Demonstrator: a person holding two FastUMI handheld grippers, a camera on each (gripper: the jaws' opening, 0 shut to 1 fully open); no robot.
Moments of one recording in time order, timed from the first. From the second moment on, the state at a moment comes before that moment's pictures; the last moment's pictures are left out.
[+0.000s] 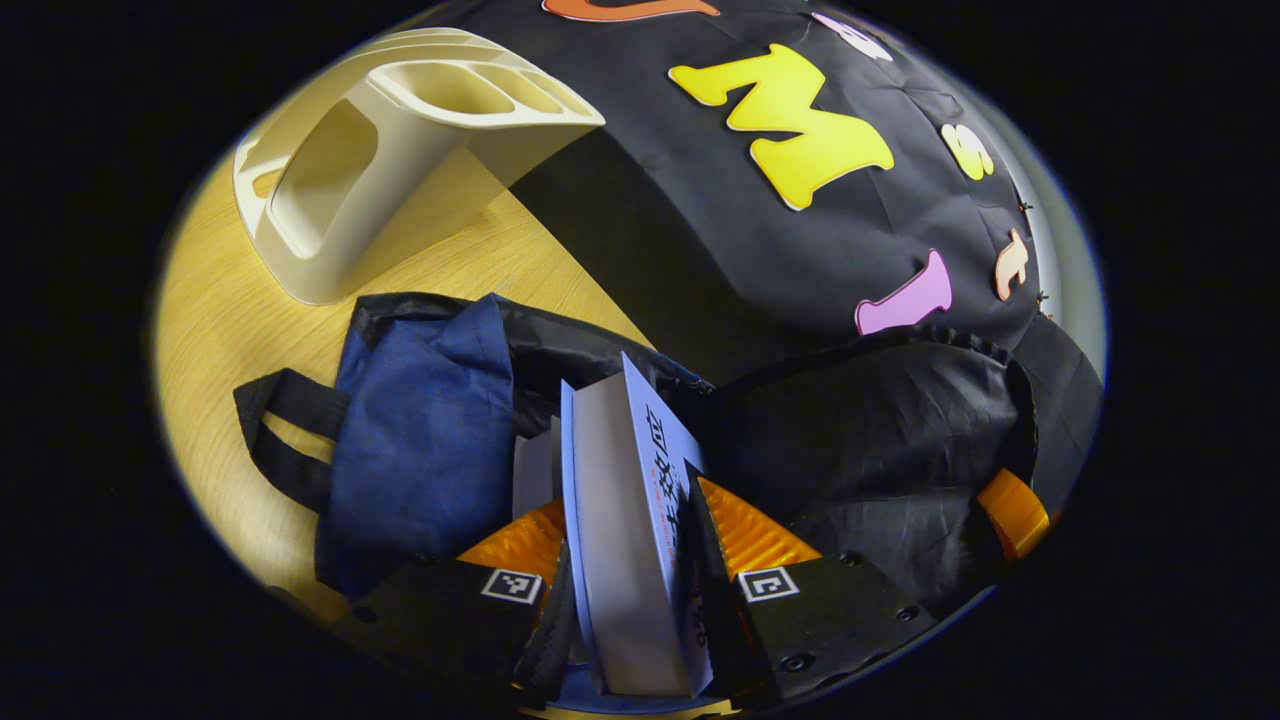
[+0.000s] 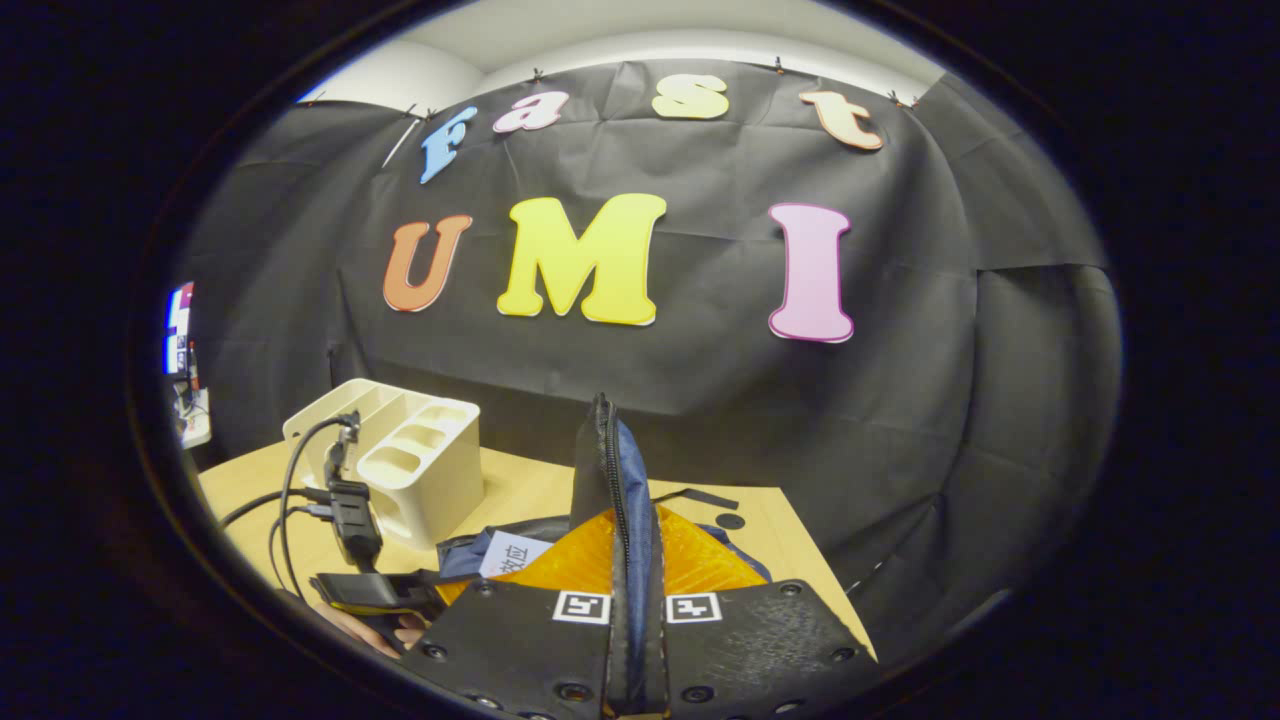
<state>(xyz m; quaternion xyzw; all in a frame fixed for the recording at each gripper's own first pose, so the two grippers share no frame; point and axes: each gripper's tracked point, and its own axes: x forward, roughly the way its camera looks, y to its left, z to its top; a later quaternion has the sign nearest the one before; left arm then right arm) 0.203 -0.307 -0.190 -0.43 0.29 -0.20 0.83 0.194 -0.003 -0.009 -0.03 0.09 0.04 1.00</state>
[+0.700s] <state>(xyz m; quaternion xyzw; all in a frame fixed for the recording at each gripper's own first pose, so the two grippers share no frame) 0.215 -0.329 -0.193 -0.29 0.26 -0.18 0.90 0.195 -0.023 -0.011 -0.01 0.07 0.04 1.00</state>
